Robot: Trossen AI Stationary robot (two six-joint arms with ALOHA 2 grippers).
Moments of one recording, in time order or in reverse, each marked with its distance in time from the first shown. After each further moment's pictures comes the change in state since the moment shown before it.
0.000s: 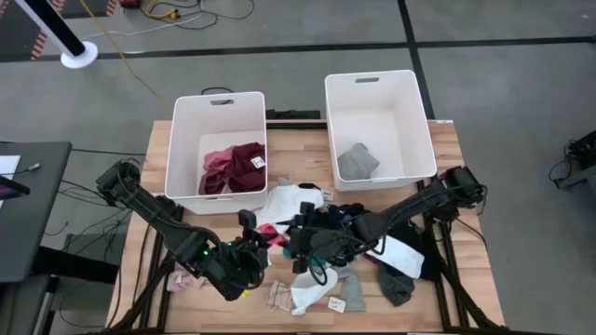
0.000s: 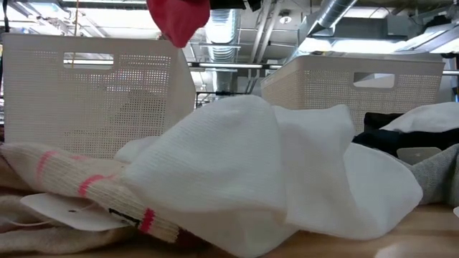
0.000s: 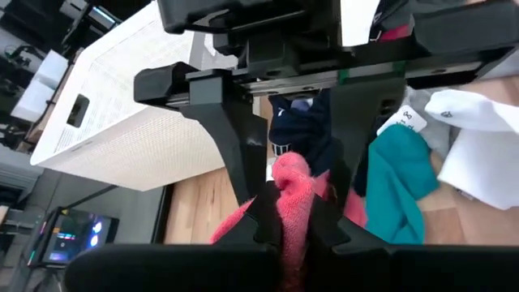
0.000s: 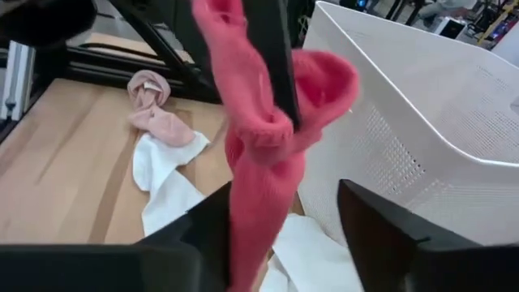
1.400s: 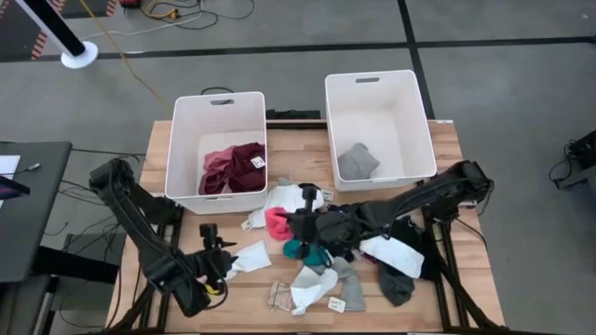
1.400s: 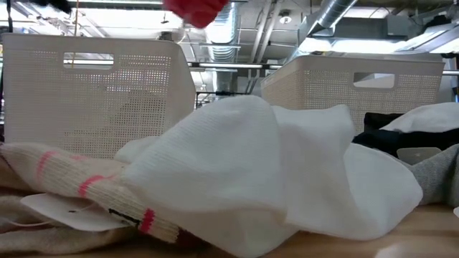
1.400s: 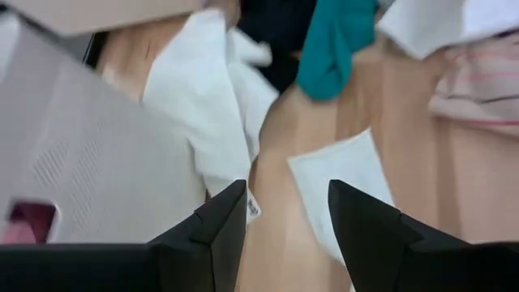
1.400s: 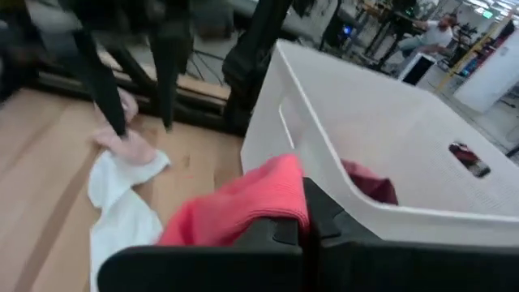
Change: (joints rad) left arm -0.250 -0.077 -0.211 -0.408 0.139 -0.816; right arm -0.057 -0.096 0.004 -0.018 -0.022 -0.154
